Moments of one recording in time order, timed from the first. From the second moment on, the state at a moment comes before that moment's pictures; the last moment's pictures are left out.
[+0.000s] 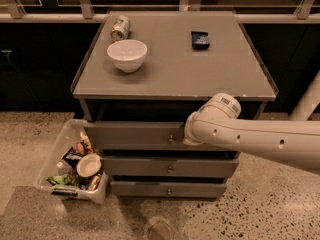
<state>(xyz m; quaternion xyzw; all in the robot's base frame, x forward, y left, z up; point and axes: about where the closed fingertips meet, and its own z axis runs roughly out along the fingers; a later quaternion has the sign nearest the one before) 0.621 -0.125 0.627 -0.59 0.76 -0.13 0.25</state>
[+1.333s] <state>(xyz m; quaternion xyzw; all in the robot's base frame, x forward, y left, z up) 0.606 -0.124 0.649 -0.60 0.74 -0.14 0.28</state>
